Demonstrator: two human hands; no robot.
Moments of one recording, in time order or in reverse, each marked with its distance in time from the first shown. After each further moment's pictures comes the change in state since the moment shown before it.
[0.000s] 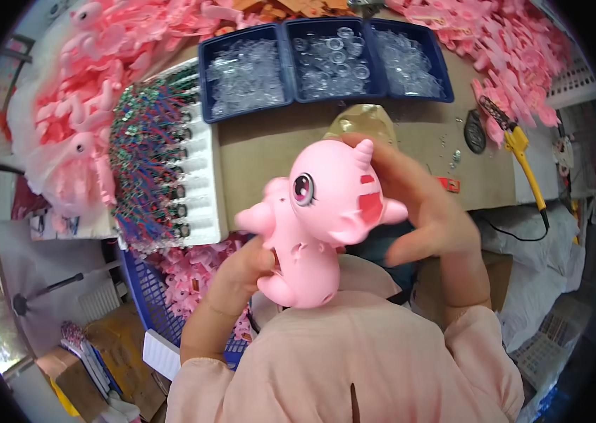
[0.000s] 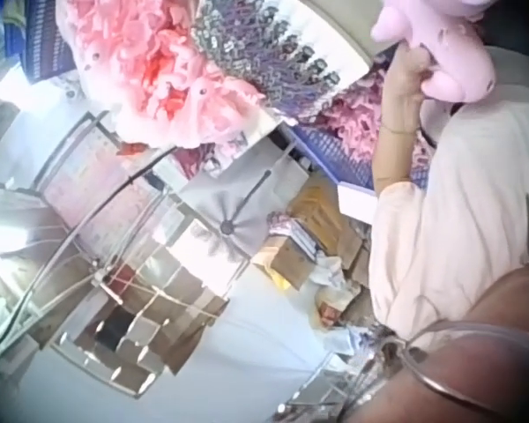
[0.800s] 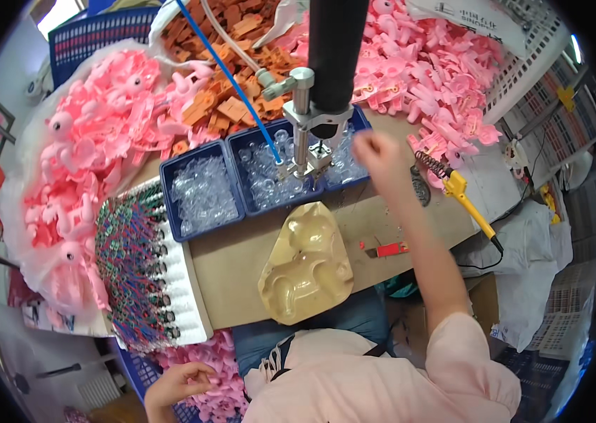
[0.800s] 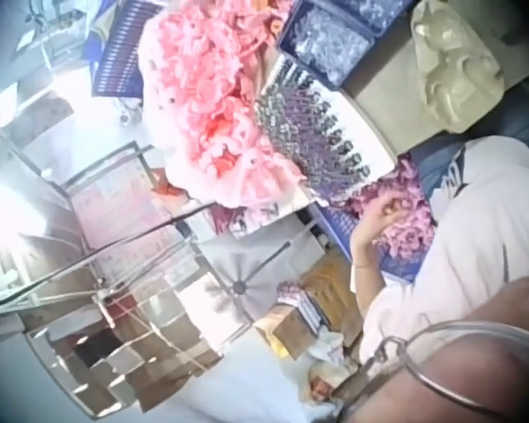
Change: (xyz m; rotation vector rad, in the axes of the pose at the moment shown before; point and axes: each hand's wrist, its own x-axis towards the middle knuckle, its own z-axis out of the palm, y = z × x) left_hand -0.141 0.068 -0.014 1.252 0.503 -0.547; right_hand 0.054 0.007 -0.151 -0.876 0.806 0.058
